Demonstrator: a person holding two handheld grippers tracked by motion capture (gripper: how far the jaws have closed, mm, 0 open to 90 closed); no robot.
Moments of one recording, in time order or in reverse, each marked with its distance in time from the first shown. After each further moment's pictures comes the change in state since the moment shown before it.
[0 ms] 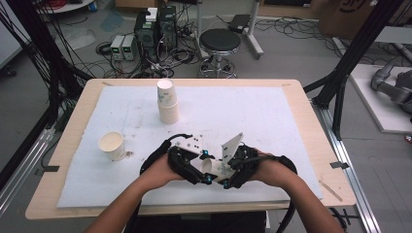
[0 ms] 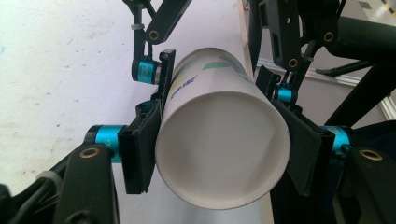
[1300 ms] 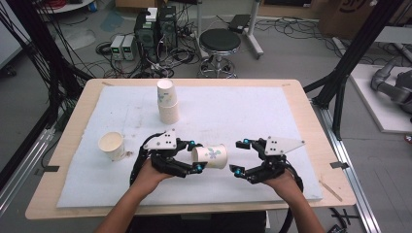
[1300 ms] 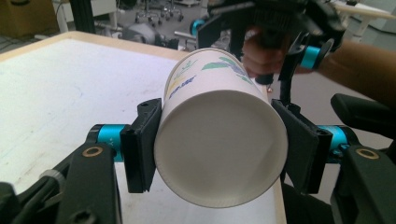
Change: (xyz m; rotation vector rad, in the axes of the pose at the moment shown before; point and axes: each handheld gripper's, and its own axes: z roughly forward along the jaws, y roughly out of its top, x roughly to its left) left arm -0.001 -0.034 -0.033 -0.366 0.128 -0.077; right arm 0.015 -0.073 -0.024 -0.748 -0.177 0.290
